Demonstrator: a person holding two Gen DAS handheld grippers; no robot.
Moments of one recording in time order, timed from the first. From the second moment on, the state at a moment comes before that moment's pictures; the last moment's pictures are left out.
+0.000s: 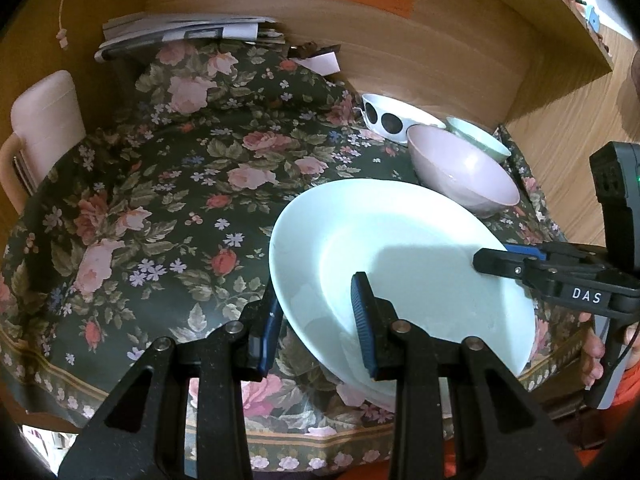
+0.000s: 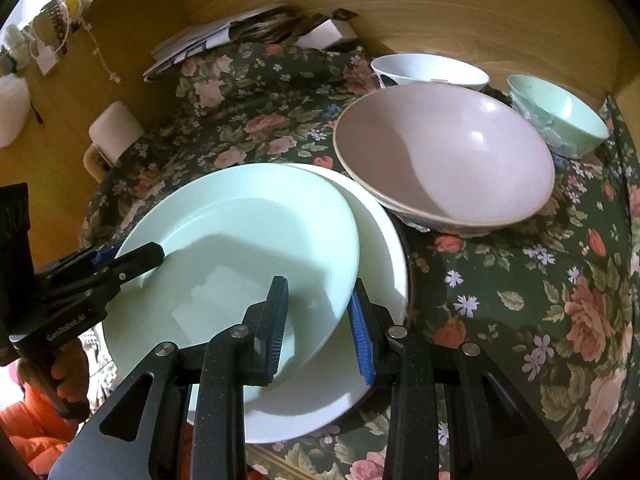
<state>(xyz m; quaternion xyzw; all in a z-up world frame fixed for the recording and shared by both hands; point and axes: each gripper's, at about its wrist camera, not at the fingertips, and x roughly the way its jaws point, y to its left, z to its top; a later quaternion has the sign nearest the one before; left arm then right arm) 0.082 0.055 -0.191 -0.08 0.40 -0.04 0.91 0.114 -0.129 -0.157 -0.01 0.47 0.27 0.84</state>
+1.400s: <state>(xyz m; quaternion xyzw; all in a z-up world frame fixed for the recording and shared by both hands) 0.117 0.046 -0.159 -0.07 0.38 -0.07 0.92 0.108 -0.175 -0.114 -0.01 0.40 0.19 0.89</state>
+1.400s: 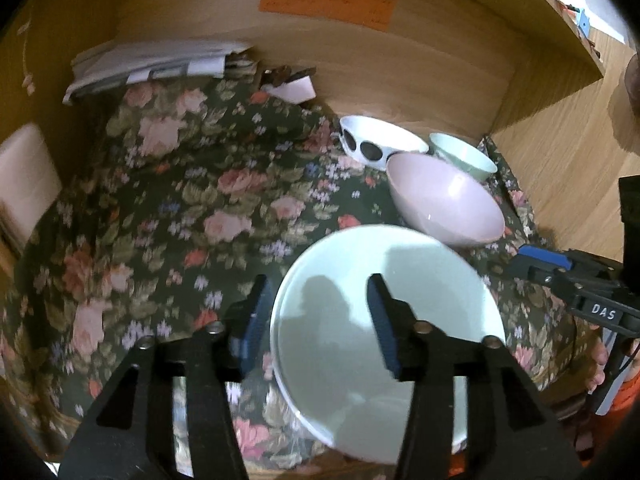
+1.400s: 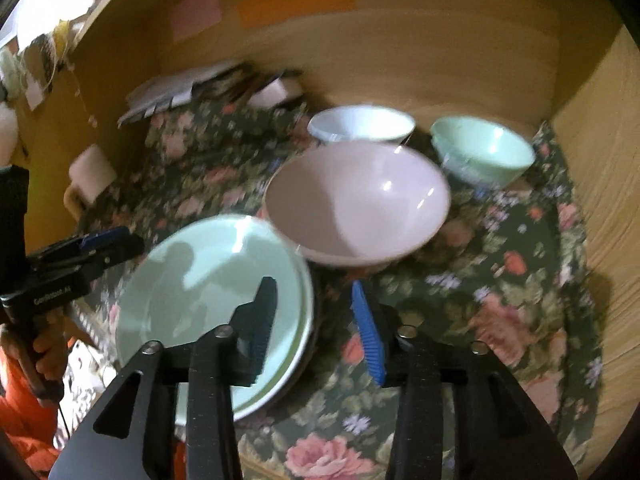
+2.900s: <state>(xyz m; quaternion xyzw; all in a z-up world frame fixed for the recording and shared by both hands) 0.276 -0.050 -0.193 0.01 0.46 -0.15 0.87 0.209 -0.216 -0.168 0.04 0.45 0.15 0.88</state>
